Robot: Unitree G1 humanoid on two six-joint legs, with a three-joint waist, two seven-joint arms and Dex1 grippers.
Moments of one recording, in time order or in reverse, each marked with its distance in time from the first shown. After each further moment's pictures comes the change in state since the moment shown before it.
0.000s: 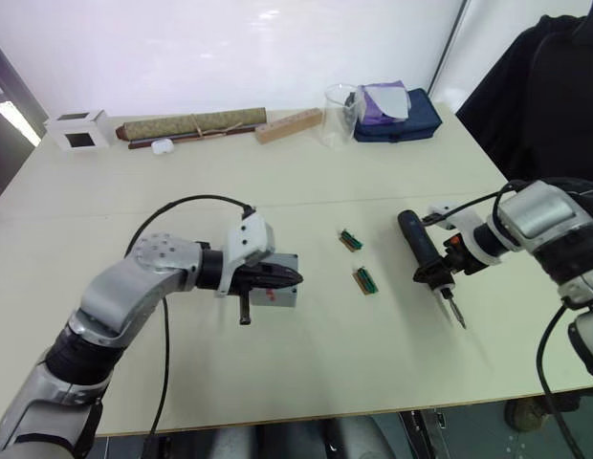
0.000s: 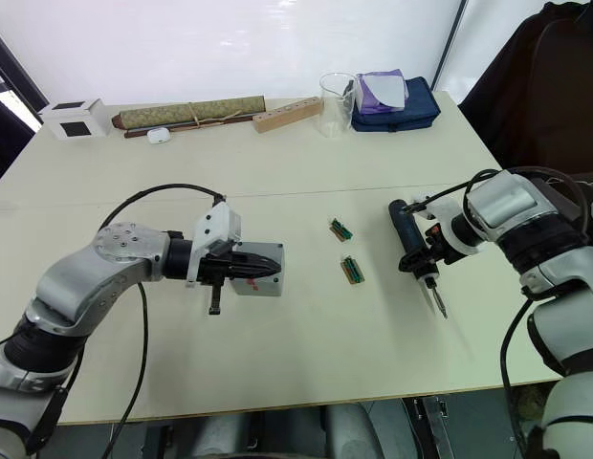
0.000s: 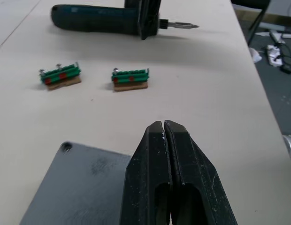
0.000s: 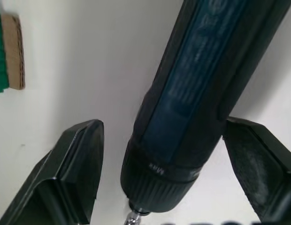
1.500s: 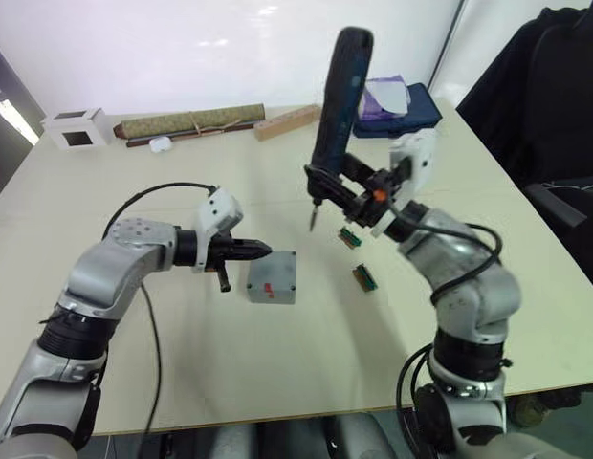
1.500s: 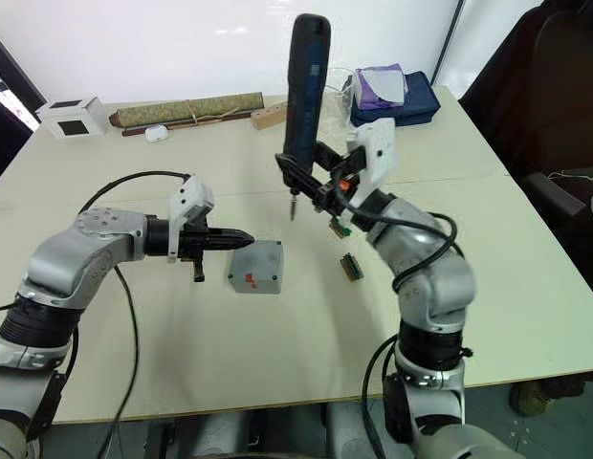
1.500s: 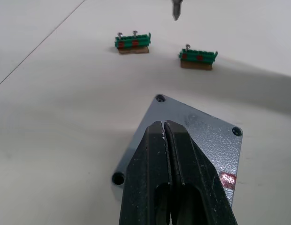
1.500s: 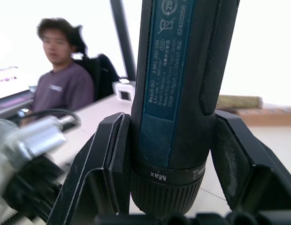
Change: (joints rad) left arm -0.056 0.002 0.041 0.255 0.072 -0.025 -0.026; right arm 0.527 0.853 -0.810 -0.969 0.079 -0.564 -0.611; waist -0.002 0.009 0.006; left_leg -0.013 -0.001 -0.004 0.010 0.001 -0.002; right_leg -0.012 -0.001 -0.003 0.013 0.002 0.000
